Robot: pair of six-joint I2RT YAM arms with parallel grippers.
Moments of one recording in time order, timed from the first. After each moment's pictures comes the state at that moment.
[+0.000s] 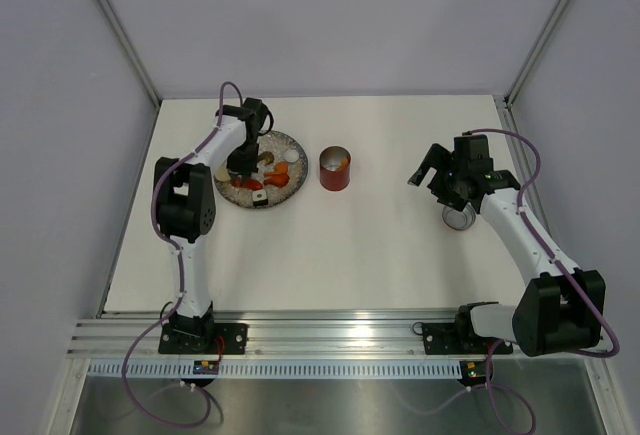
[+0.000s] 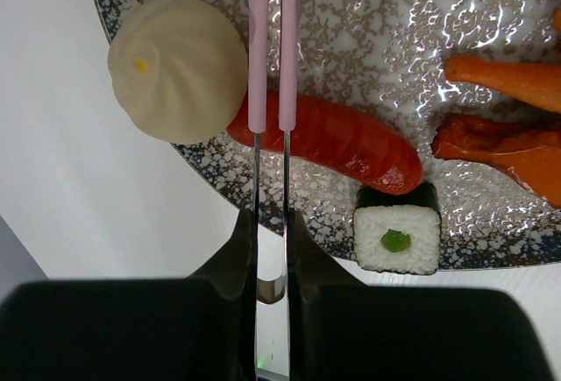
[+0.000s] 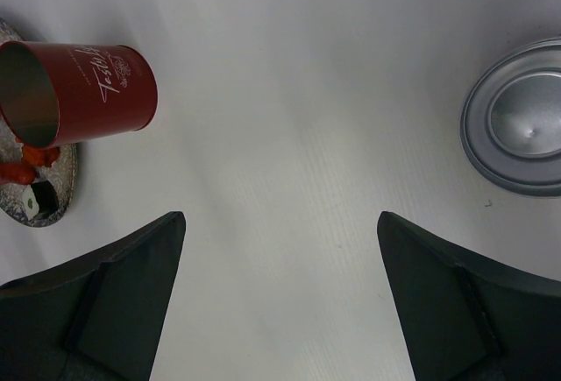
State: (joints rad) left arm -0.24 2.11 1.77 -1.11 -0.29 -0.21; right arm 0.14 1.28 0.99 -0.57 -0.07 0.65
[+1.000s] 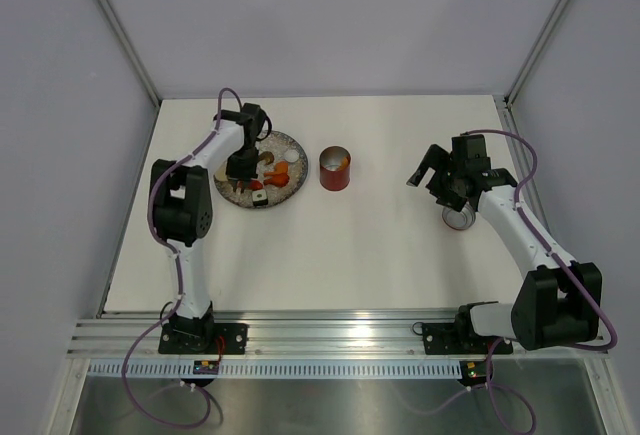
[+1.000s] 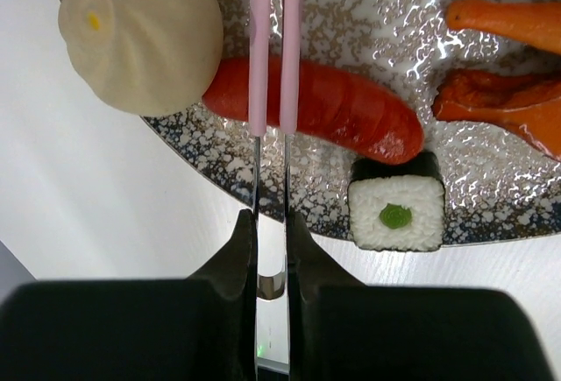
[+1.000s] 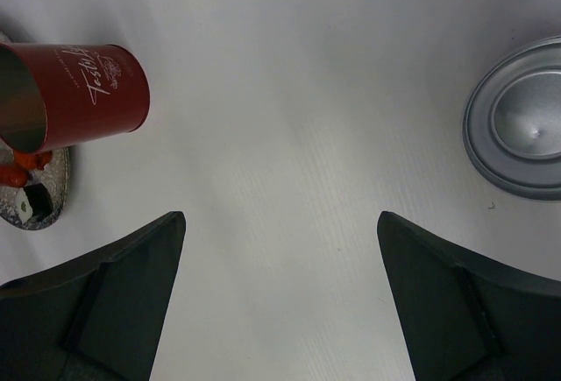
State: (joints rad) left arm -0.24 2.07 1.69 -1.09 -0.24 -0.20; right arm 0.14 1.31 0.99 -0.56 -0.07 0.66
